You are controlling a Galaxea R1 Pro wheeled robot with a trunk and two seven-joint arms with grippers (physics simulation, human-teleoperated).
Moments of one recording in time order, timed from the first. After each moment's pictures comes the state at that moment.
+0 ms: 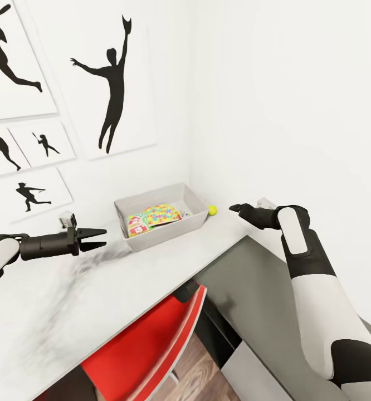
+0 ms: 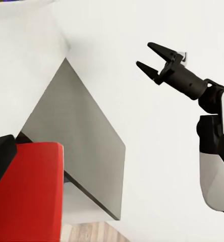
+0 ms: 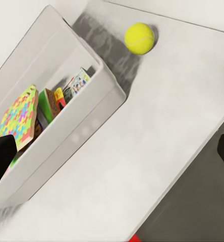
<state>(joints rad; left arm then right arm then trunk) -0.82 0.69 -0.35 -1.14 1.28 1.04 -0.73 -0.99 -0.02 -0.08 -1.13 -0.77 0.94 -0.30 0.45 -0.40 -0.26</state>
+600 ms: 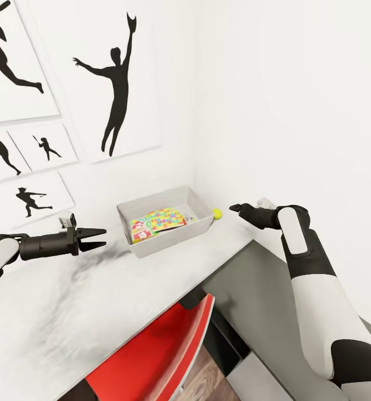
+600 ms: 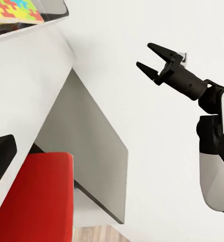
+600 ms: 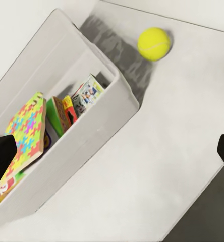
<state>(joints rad) -0.82 0.69 -0.35 -1.14 1.29 1.04 -0.73 -0.99 -0.02 -0.08 -1.13 -0.77 0.94 -0.30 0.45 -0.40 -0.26</state>
